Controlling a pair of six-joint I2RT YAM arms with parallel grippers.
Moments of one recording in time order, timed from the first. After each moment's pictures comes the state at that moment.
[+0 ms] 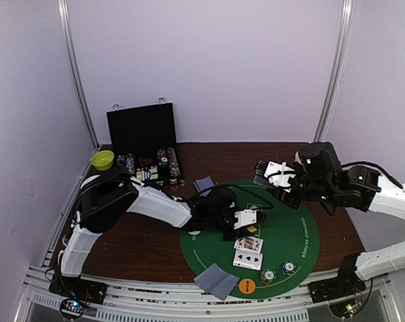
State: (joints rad) left arm -1.09 2.30 1.45 0.25 0.27 0.56; right arm 0.88 1.04 0.93 -0.52 0.30 -0.54
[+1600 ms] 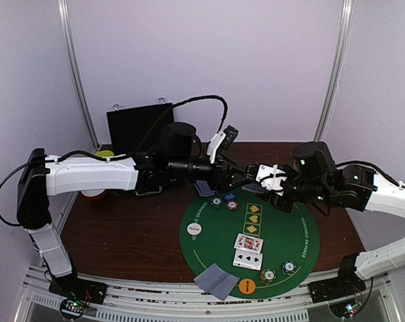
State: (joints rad) left arm -0.98 1.78 1.38 0.15 0.46 -0.21; right arm 0.95 1.08 0.96 -0.49 0.20 -0.53
